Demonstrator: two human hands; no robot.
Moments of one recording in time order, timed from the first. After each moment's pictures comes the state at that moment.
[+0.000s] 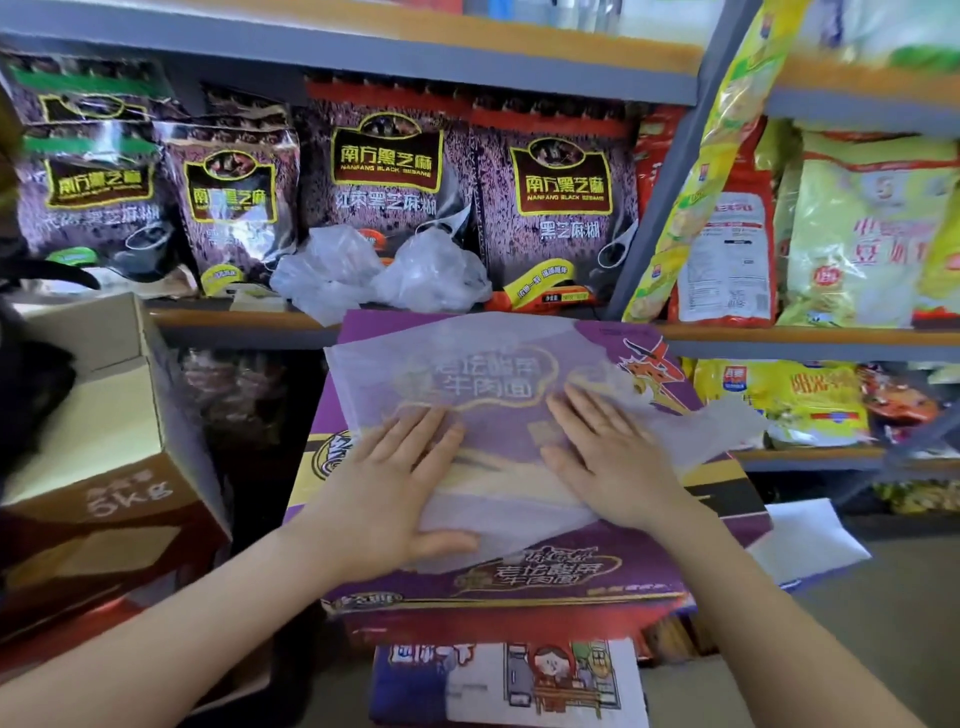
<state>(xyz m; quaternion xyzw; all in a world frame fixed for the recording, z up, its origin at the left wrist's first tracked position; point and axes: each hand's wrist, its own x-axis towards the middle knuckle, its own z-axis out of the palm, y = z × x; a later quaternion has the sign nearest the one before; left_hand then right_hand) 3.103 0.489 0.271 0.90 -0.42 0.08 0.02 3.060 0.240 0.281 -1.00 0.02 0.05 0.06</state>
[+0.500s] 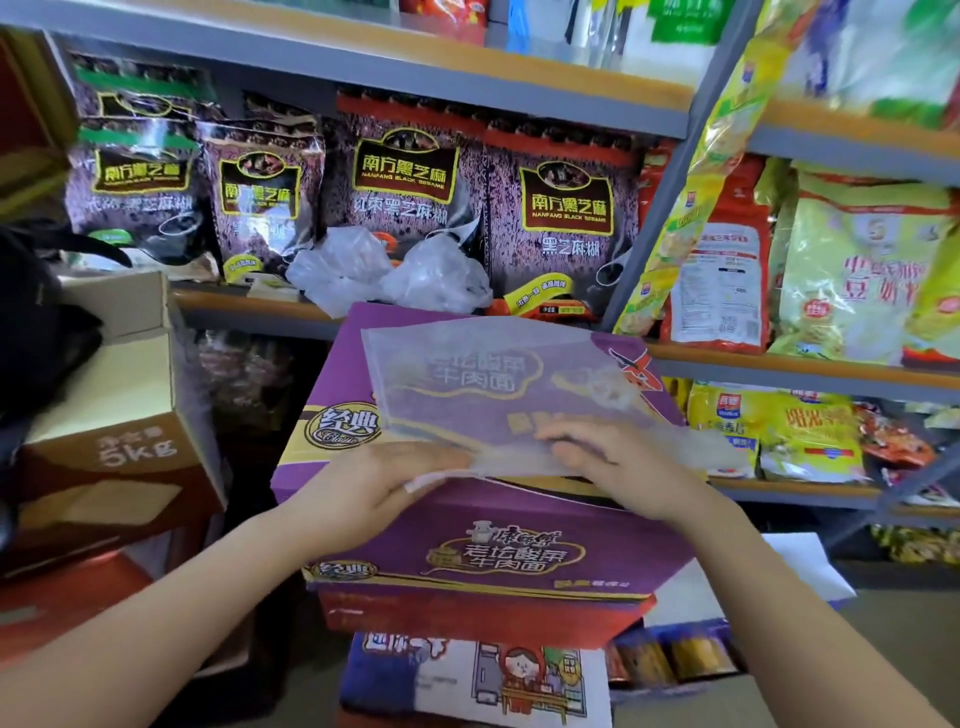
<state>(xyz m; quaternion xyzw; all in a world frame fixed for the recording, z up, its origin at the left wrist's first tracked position) 3.078 0.489 0.278 0.82 -0.47 0.03 0.33 3.030 0.223 0.324 -0.96 -0.10 0.07 0.27</state>
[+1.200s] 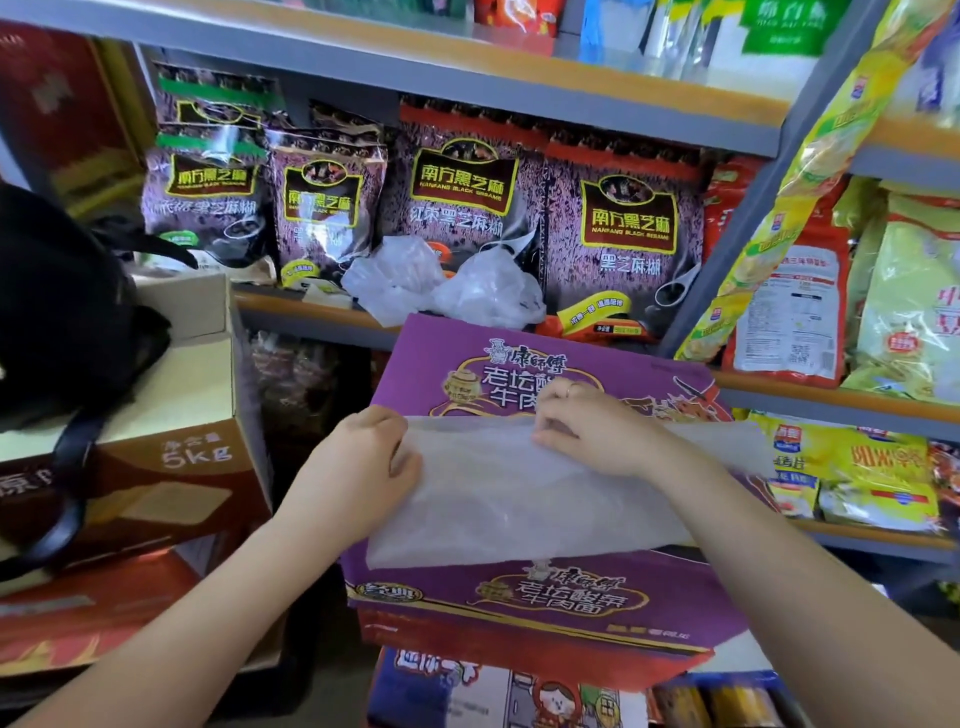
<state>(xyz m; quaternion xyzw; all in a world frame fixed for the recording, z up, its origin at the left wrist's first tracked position) 3.097 0.523 0.289 0.95 -0.18 0.09 0.25 3.120 0.270 0.325 -0.98 -0.18 0.08 0.10</state>
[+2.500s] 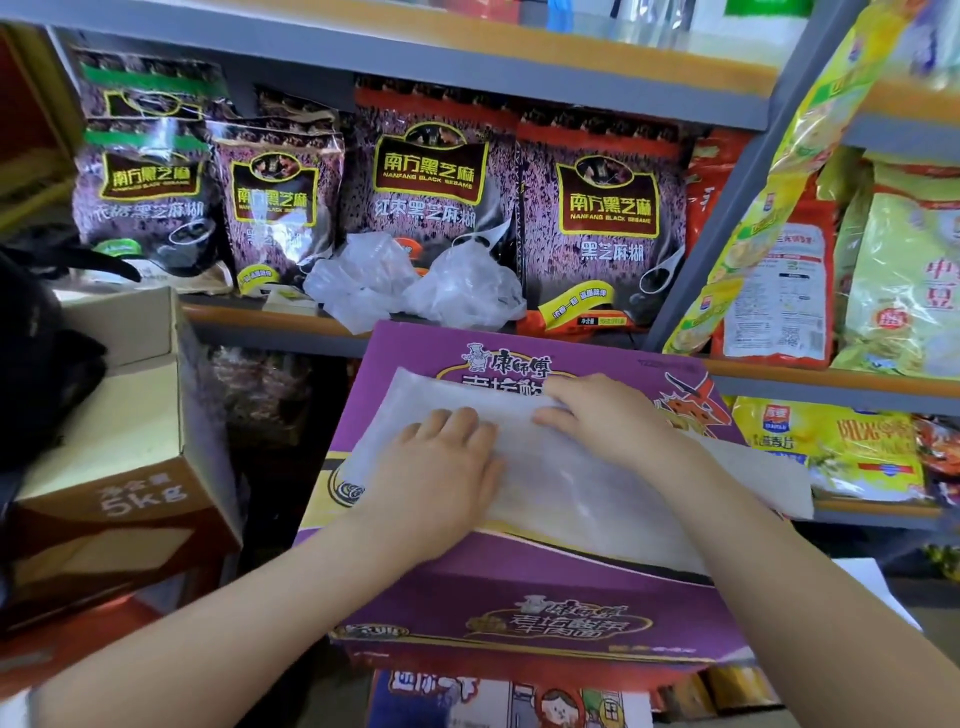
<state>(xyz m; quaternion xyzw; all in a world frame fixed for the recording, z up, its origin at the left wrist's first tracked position) 3.119 0.453 0.292 0.93 -0.33 0.12 0.09 3.141 0.258 0.325 -1.00 -0.07 0.04 0.06</state>
